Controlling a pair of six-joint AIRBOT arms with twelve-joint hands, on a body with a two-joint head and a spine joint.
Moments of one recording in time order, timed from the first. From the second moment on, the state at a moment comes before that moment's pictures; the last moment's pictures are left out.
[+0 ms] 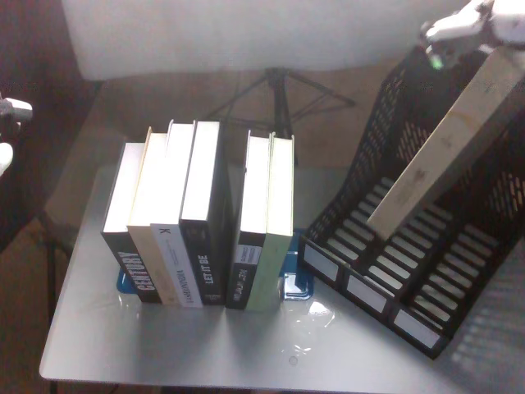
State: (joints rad) left arm 1.13 -0.95 1.24 -0.54 -1.17 0.45; right arm 0.24 -0.84 1.09 -2.53 0.38 0.89
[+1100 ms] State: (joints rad) left arm 1.10 -0.96 1.24 -0.50 -1.20 0.45; right arm 0.17 -0.88 1.12 -2.47 0.33 0.87
